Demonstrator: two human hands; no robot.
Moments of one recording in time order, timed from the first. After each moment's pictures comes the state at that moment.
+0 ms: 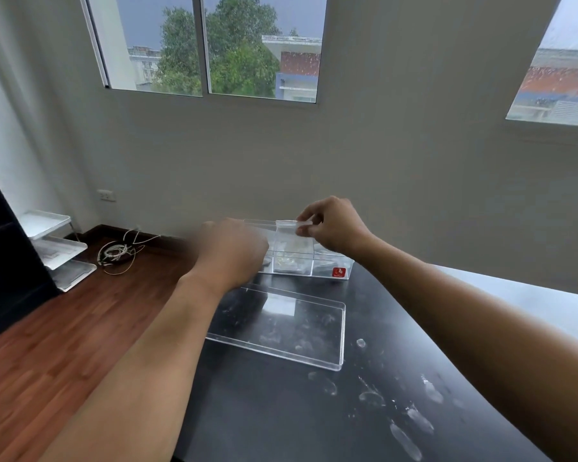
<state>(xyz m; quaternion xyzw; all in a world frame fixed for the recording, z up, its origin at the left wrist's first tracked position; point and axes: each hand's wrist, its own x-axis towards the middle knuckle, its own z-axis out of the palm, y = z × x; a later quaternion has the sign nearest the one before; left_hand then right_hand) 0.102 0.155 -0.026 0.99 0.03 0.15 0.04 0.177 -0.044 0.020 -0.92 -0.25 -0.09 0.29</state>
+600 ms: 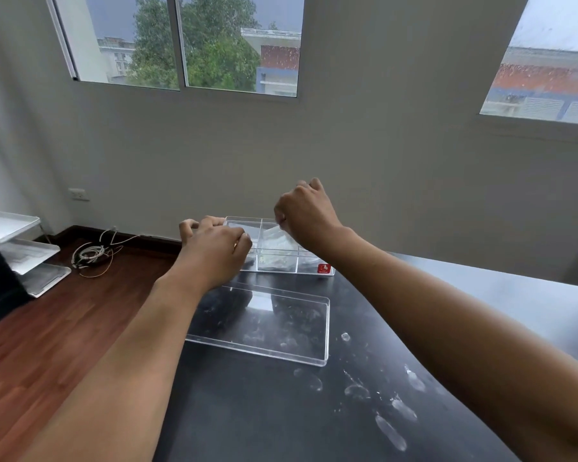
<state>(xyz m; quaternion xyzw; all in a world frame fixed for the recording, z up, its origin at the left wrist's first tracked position) 0.101 0.155 -0.027 0.98 0.02 0.17 0.07 0.175 -0.018 0.022 -0.92 -0.29 -0.25 -0.05</state>
